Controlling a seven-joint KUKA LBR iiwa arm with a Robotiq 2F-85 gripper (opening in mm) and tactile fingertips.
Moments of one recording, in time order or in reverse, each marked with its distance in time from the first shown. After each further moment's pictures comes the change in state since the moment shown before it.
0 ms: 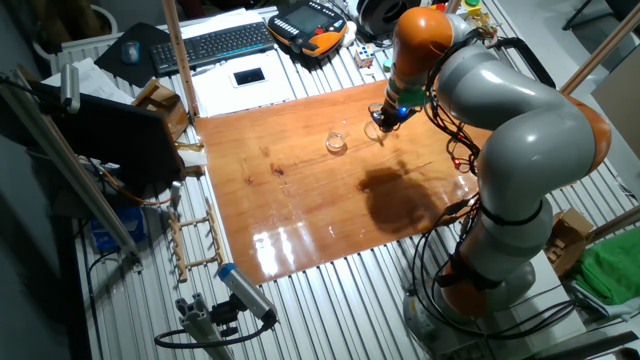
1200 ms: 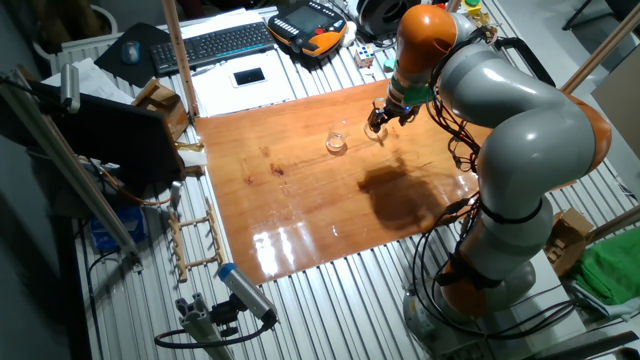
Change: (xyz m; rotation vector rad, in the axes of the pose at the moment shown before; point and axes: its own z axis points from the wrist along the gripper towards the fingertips) arm 0.000 -0.004 -0.006 -0.020 0.015 -0.125
